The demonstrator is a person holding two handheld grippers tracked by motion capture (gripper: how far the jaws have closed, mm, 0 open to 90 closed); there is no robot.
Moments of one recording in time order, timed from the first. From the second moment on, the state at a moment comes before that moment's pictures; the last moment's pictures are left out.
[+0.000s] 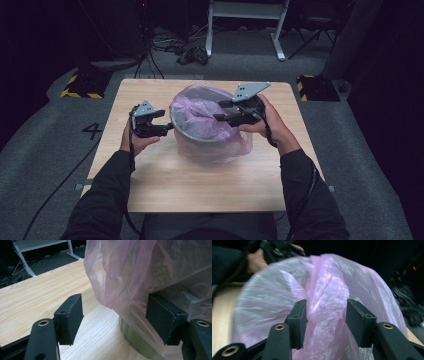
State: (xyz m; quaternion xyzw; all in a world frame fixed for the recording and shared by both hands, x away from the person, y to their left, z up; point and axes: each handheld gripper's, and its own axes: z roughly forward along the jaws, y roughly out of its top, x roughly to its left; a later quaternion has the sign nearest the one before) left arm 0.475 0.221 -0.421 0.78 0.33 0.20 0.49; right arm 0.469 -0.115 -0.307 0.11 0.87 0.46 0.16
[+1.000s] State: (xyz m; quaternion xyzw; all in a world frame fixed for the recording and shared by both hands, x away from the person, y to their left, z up) left arm 0.454 0.204 -0.431 0.82 0.30 0.18 0.44; right arm 0.505 -0.120 -0.326 0.18 0.93 0.30 0.12
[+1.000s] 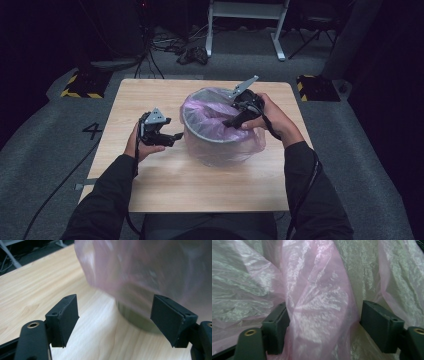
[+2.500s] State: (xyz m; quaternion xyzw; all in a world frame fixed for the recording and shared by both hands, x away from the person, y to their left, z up) left arm 0.379 0.220 -0.499 0.87 0.30 0.15 0.35; right arm 0.515 -0.141 -0.298 0.21 0.89 0.36 0.20
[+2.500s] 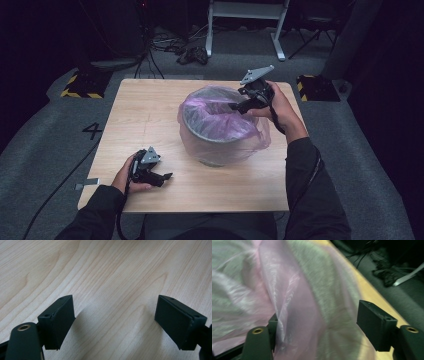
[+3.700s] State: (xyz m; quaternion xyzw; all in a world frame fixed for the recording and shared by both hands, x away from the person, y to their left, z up) left arm 0.386 0.153 -0.446 0.85 0.22 0.23 0.43; right arm 0.533 -0.183 -0.312 0.27 0.85 0.43 0.15
